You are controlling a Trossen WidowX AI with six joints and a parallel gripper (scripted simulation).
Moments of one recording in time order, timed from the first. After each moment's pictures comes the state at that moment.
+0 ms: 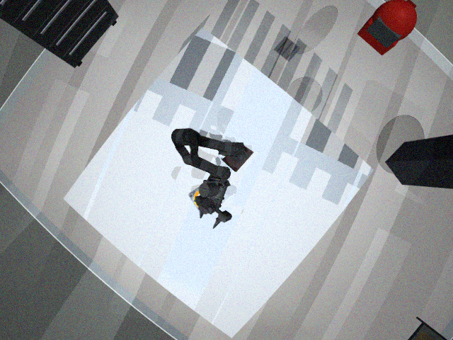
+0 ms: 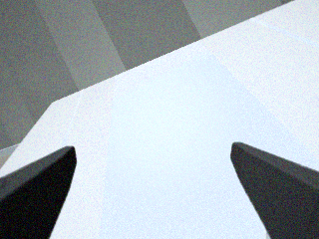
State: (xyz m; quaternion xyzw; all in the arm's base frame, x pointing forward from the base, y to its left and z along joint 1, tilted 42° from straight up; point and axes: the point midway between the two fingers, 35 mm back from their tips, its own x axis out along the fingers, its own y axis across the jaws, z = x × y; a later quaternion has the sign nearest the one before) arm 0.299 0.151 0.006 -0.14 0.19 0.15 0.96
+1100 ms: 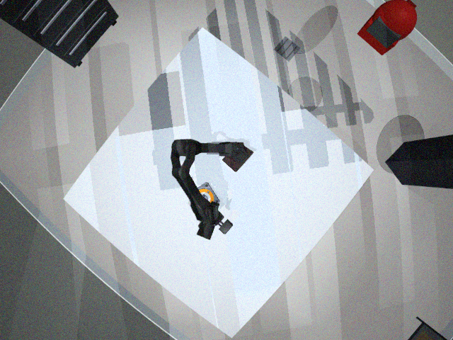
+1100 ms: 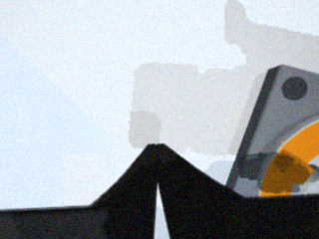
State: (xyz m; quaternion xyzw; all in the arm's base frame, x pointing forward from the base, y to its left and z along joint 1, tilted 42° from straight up) arm 0.302 0.131 -0.062 -0.23 0.58 -0.07 0.78
